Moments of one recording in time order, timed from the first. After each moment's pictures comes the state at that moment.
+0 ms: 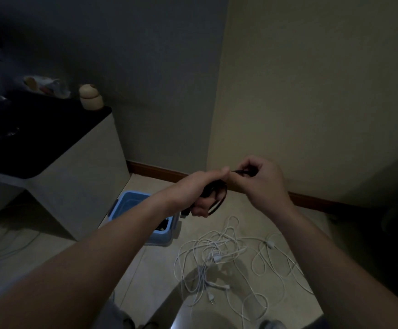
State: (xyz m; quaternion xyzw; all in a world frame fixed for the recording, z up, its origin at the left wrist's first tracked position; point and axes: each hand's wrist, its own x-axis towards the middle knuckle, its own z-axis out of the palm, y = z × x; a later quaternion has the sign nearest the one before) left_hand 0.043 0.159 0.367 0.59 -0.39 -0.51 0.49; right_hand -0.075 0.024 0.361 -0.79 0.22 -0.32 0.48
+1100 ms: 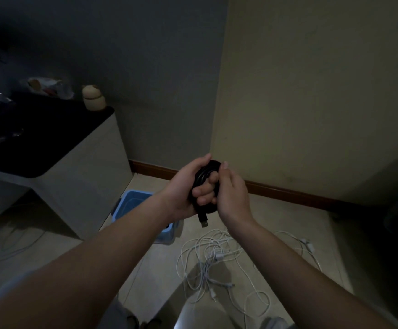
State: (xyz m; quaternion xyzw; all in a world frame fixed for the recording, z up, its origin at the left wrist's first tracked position) left_hand 0.038 0.161 0.363 0.42 -0.19 -0.58 0.67; right_hand -0.047 0.089 0.336 -0.68 0.34 -0.31 0.57
